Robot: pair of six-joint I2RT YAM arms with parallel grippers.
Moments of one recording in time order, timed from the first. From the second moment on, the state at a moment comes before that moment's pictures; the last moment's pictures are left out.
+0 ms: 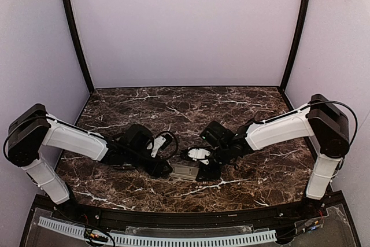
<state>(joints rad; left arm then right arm) -0.87 1.61 0.69 0.04 0.22 -0.25 0.99 1.81 1.02 -0.31 -0.26 -0.30</state>
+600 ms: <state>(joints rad) -0.87 1.64 0.72 0.04 0.23 -0.25 0.99 1.81 1.02 -0.31 -0.26 -0.30</state>
